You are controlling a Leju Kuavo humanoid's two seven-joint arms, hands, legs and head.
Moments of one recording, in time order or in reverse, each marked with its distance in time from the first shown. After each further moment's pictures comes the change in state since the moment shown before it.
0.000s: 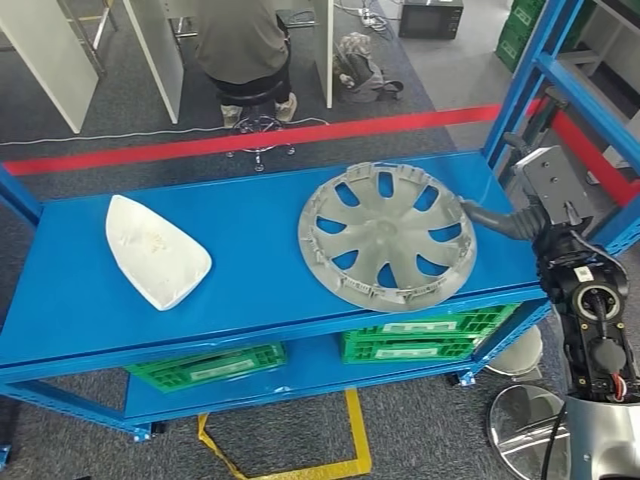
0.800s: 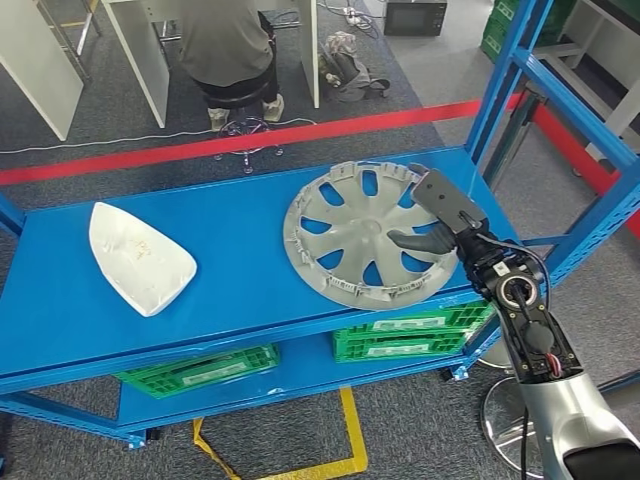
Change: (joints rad) left arm -0.010 0.000 0.001 0.000 -0.001 -0.003 0.005; right arm -0.059 0.020 0.216 0.142 0.069 0.047 0.007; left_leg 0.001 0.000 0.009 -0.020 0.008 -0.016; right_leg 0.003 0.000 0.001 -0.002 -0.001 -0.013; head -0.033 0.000
